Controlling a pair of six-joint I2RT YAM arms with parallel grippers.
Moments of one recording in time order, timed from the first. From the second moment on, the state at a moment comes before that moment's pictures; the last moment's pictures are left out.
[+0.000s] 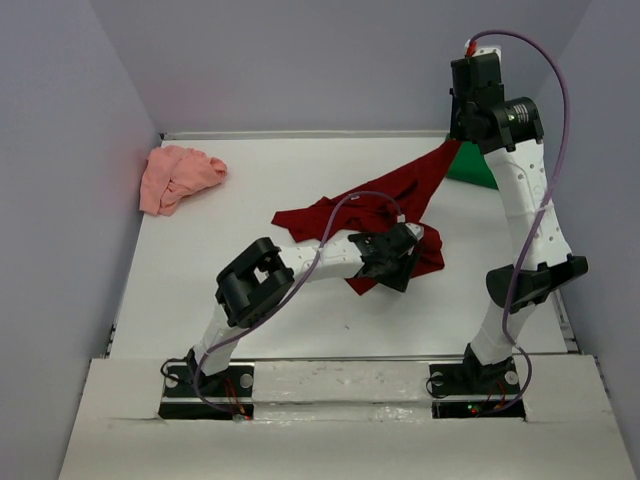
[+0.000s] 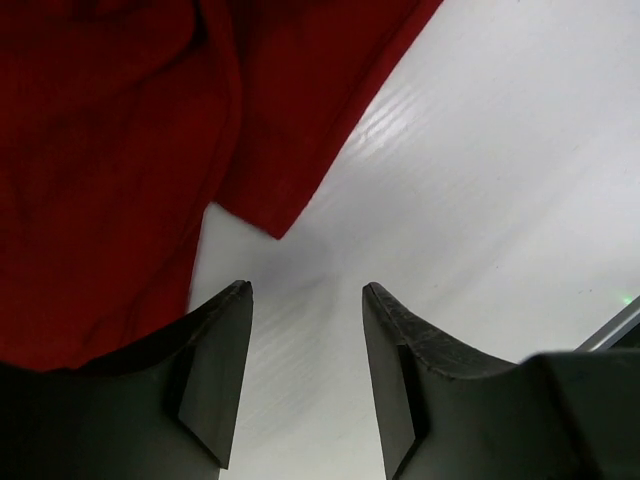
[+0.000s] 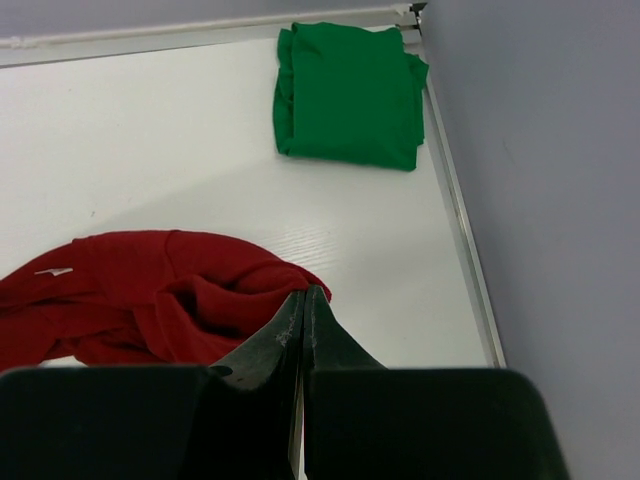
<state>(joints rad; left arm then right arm) -1.08 2.07 1.50 -0.38 0.02 -0.53 0.30 1.81 2.38 -1.22 0.61 0.16</state>
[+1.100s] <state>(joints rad) -1.06 2.25 1.75 -0.44 0.00 -0.48 0.30 1.76 2.36 -1.22 0.54 0.16</state>
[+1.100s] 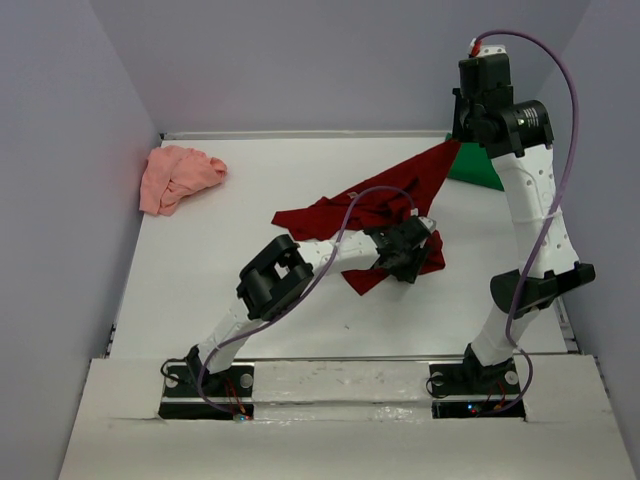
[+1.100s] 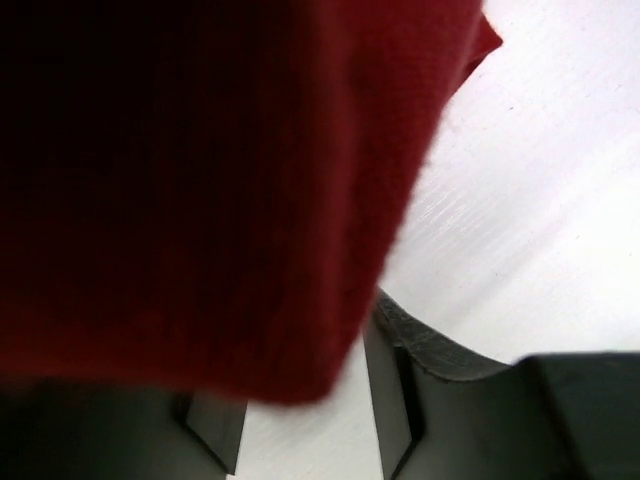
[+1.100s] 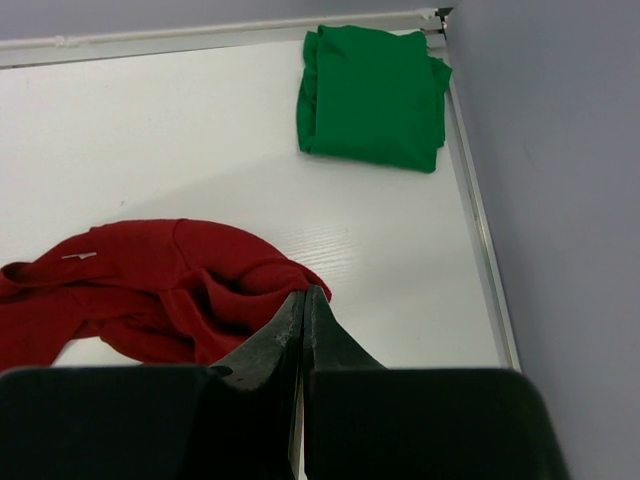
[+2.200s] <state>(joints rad) -1.06 2.31 1.75 -0.36 -0.06 -0.55 0.30 1.71 2.36 -1.22 0.48 0.17</state>
